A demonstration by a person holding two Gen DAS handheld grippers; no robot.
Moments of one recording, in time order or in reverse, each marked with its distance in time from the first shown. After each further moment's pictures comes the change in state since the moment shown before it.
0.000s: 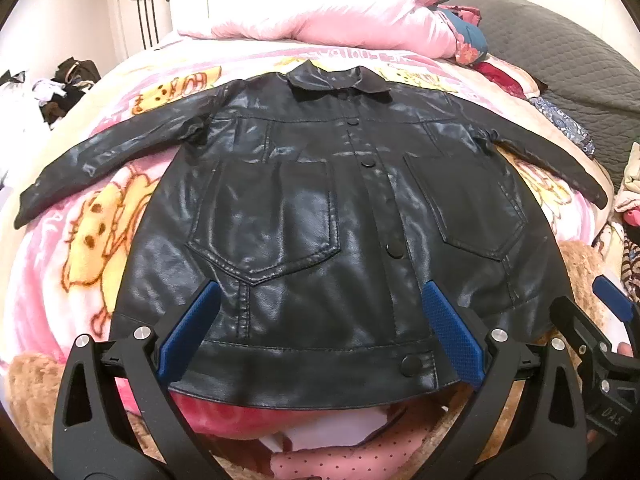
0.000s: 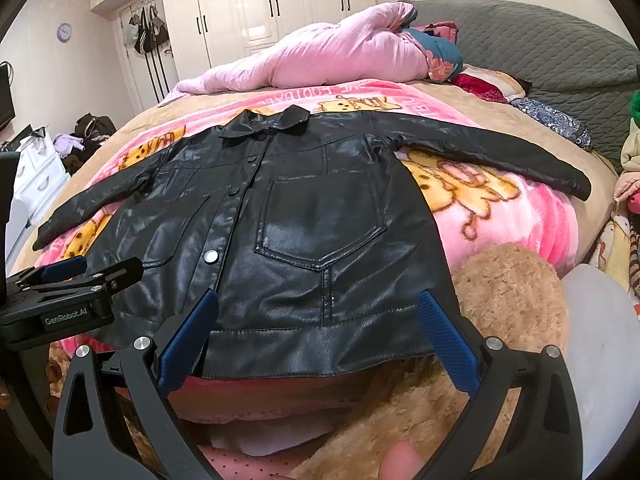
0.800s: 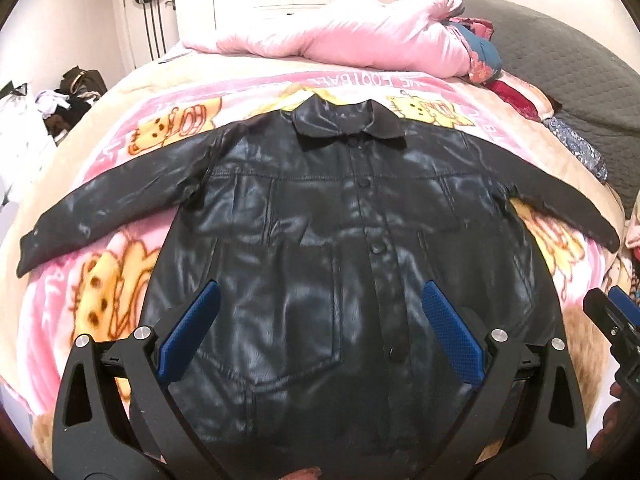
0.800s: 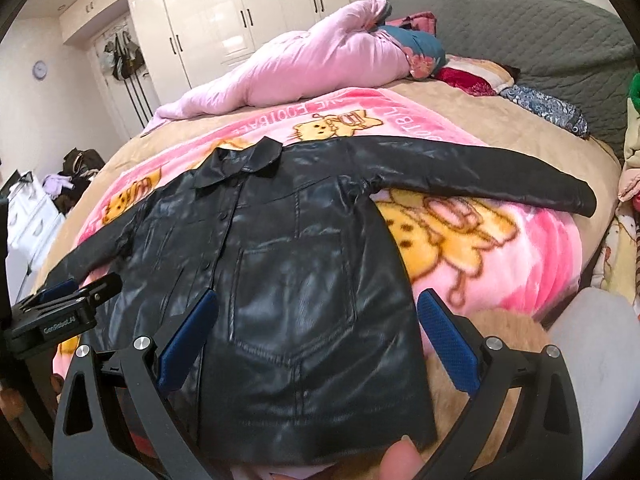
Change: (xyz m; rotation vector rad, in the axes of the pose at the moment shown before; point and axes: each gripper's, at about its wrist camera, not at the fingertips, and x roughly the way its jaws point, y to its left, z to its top) left arm 0.018 -0.003 0.084 -0.014 -0.033 0.030; right arm 0.028 -0.043 0.085 0.126 0.006 0.007
